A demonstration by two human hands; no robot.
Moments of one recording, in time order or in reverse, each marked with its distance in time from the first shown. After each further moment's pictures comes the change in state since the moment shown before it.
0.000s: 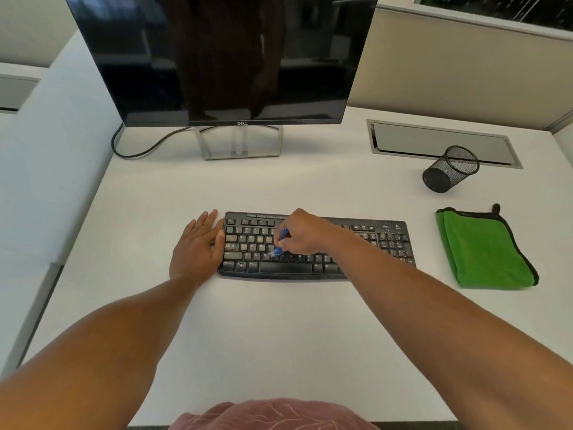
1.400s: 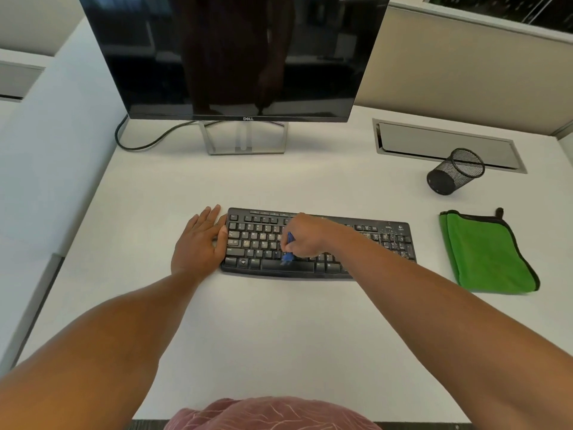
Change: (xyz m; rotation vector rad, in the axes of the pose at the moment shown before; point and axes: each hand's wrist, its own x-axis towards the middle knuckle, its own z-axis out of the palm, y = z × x) left_hand 0.001 -0.004 0.004 -0.009 0.016 0.012; right_hand 0.004 0.002 0.003 -0.132 -0.123 -0.004
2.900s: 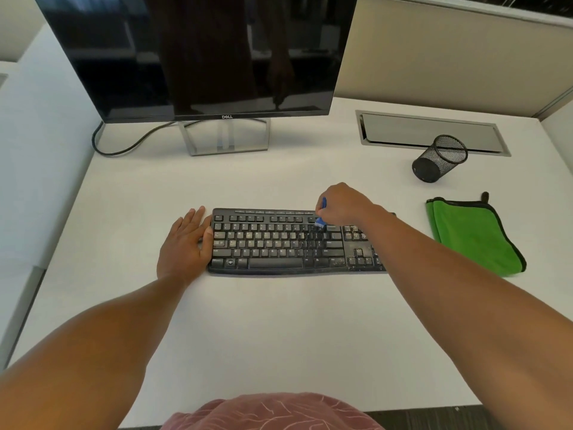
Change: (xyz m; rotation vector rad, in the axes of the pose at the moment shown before) left_hand -0.002 0.006 -0.005 0.014 -0.021 -0.033; right_hand -0.024 0.071 -0.037 0.028 0.232 0.346
